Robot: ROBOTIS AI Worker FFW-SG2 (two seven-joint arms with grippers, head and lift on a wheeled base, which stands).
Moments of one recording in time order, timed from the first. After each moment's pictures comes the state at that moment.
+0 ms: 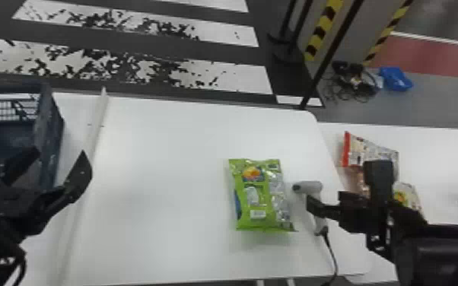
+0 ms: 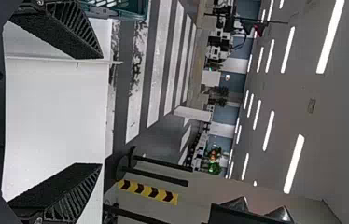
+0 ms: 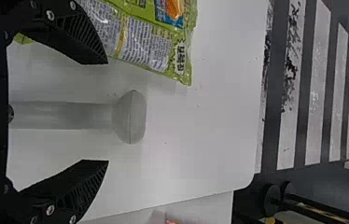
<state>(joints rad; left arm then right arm) 0.48 0.11 0.07 -1.95 0.25 0.05 -0.25 0.31 -0.26 -0.28 -1.96 -0.06 0.91 0.39</state>
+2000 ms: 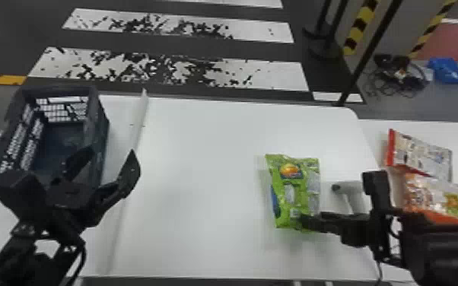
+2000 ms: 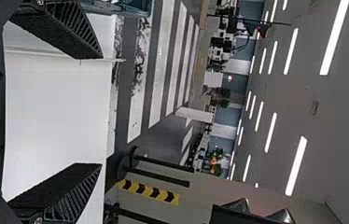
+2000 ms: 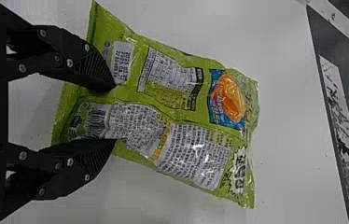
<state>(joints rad) 0.47 0.11 0.05 -1.95 0.25 0.06 -0.23 0.19 -0.29 -0.12 -1.71 -0.11 0.93 0.63</state>
